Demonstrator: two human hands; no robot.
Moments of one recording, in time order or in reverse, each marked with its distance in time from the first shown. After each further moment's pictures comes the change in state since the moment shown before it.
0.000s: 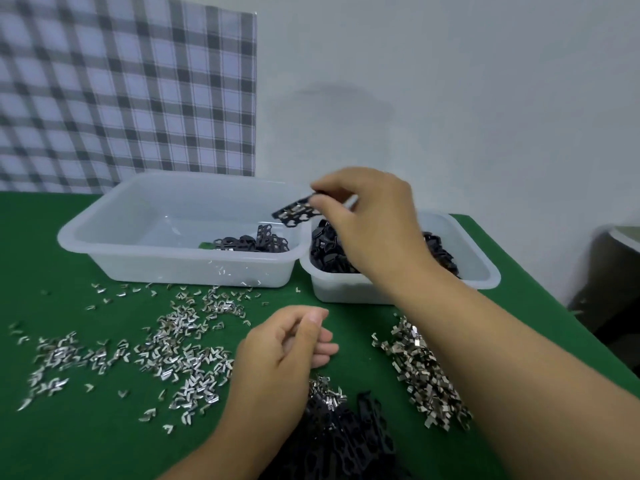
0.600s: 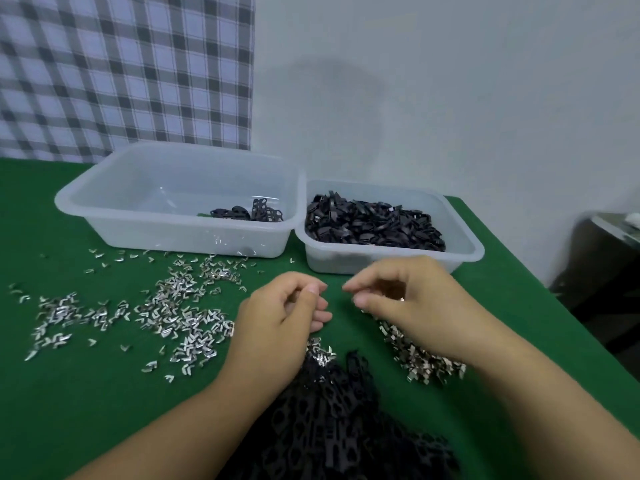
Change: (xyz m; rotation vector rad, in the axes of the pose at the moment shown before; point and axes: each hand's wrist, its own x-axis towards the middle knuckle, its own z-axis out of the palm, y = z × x) left_hand -0.001 -0.001 0.001 0.124 -0.023 -0.013; right_hand -0.089 0.029 -0.051 0.083 -0.589 0.263
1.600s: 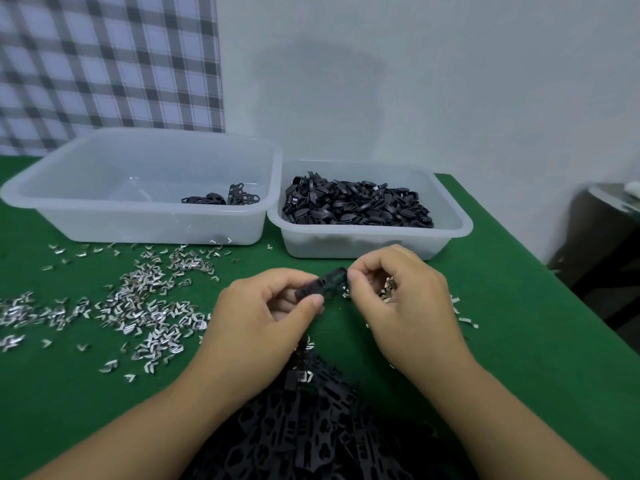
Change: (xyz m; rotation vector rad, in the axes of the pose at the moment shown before) left_hand -0.007 0.011 0.006 0.109 -0.112 0.075; right_hand -0.015 0.024 0.035 -0.044 0.540 -0.029
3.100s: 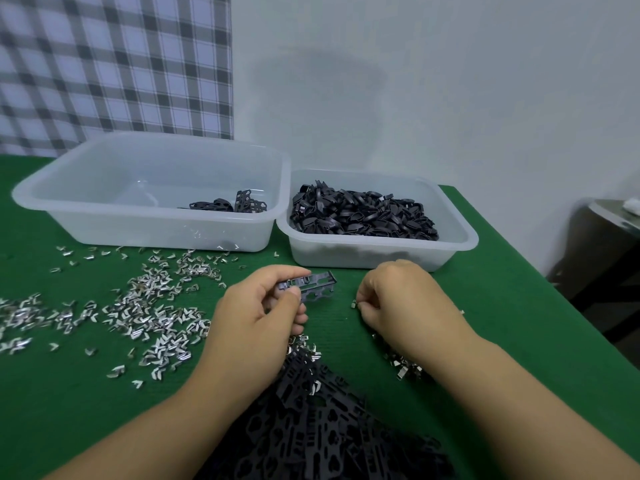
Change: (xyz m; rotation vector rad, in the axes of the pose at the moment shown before) left_hand 0.005 -0.011 -0.004 -0.130 0.095 -0.111; right_hand 0.029 0.005 -0.002 -0.555 -0.449 -0.059
